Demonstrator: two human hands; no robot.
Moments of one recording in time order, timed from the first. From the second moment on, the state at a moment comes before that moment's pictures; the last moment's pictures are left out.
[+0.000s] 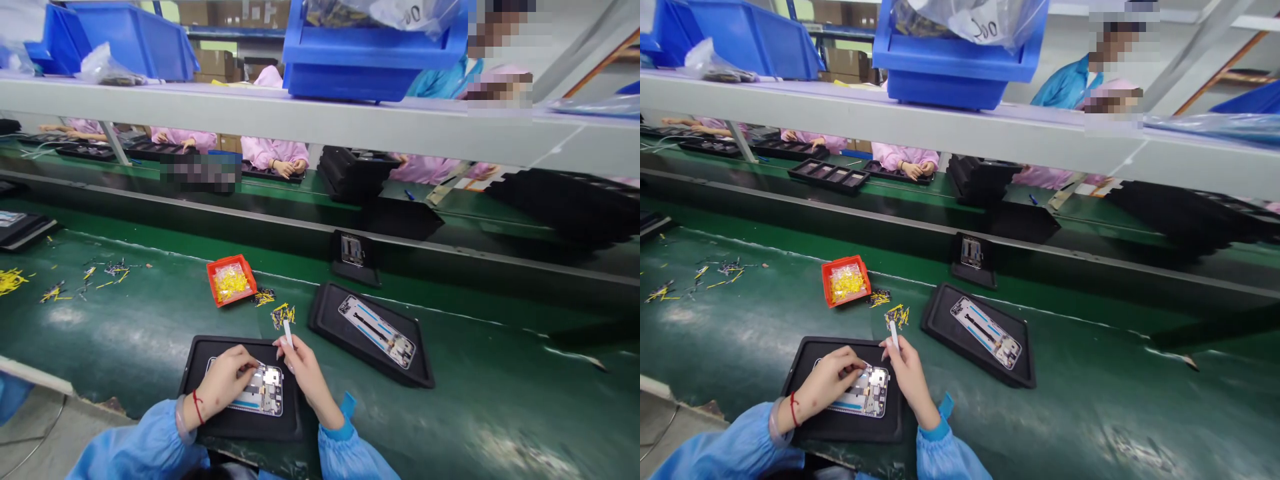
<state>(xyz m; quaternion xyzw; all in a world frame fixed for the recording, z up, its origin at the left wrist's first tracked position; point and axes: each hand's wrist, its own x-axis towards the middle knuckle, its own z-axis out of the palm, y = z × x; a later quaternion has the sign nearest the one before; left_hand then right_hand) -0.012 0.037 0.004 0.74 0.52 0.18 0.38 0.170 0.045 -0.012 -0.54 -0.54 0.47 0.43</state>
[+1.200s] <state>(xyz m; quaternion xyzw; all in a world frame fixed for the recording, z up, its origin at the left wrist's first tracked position) -0.001 0.051 0.015 0.71 0.58 0.10 0.39 0.173 0.022 -0.028 -0.49 -0.50 0.49 0.52</state>
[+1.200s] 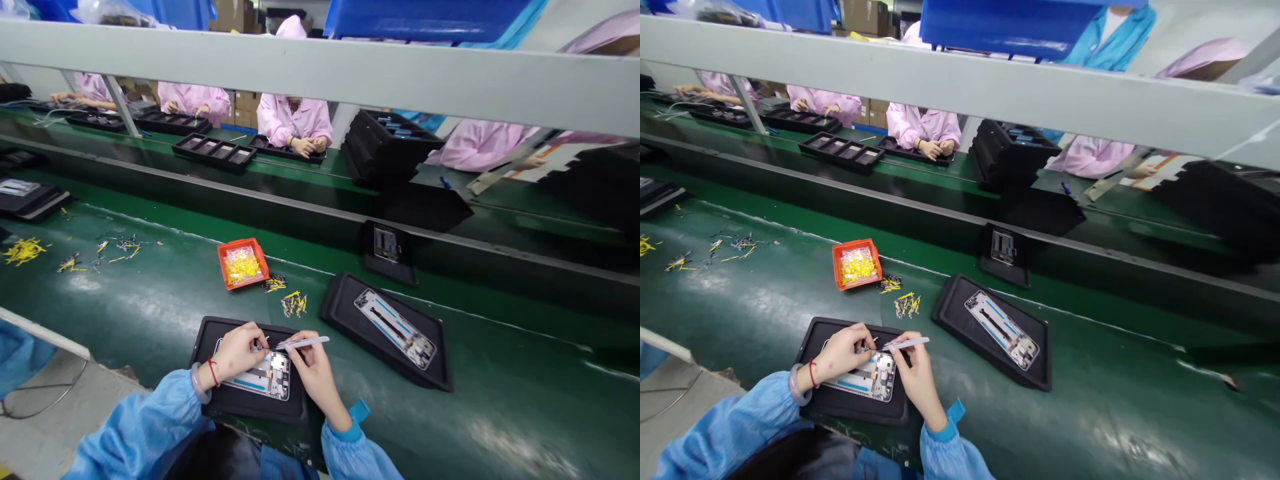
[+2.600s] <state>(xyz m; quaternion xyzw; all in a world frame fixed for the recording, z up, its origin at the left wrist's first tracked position) -0.010 0.053 0.002 0.78 0.50 0.12 0.36 0.173 0.018 -0.023 -0.47 -0.64 0.34 0.50</state>
